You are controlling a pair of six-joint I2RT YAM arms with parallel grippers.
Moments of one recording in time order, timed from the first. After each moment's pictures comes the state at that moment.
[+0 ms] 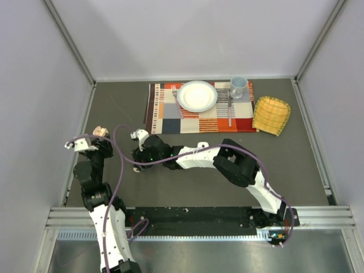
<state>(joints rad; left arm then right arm) 0.42 0.33 0.27 0.20 0.36 -0.30 1.14 2.23 1.54 0.17 -0.06 0.31</state>
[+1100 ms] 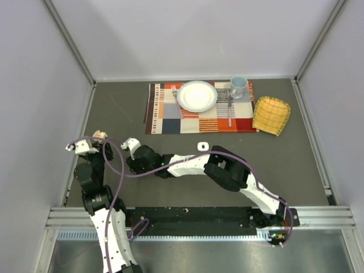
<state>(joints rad) 0.42 0.26 0.28 0.04 0.31 -0.25 1.23 2.34 1.66 0.14 0.09 0.25</state>
